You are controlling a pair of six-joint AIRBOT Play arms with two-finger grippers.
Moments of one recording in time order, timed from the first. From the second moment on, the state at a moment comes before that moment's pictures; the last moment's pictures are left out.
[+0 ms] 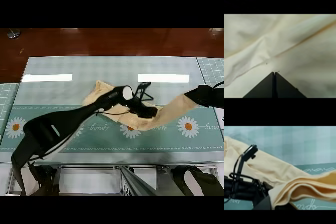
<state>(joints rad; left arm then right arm) -0.83 -1.98 1.70 0.76 -0.92 -1.56 -0.23 -0.73 0.96 -1.03 1.27 1.48</state>
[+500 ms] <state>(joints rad) -0.15 -1.57 1.76 0.93 -1.19 -1.54 0.19 -1.09 1.19 -0.91 1.13 1.51</state>
